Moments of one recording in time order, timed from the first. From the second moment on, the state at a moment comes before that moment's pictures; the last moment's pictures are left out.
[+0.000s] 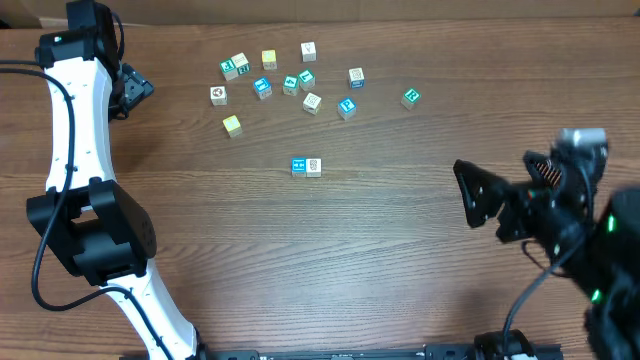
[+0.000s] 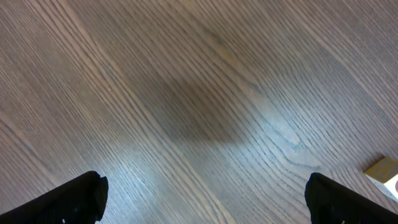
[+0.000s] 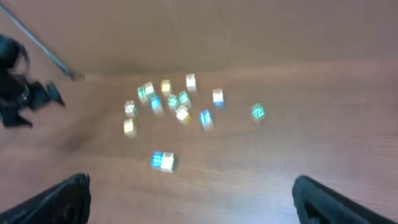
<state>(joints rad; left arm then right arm) 0.22 2.13 2.07 -1.27 -0.30 -0.65 0.13 0.86 1.39 -1.02 -0.22 0.20</state>
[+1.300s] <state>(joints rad) 0.22 2.13 2.07 -1.27 -0.30 -0.65 0.13 1.49 1.66 -1.26 -0.16 0.17</state>
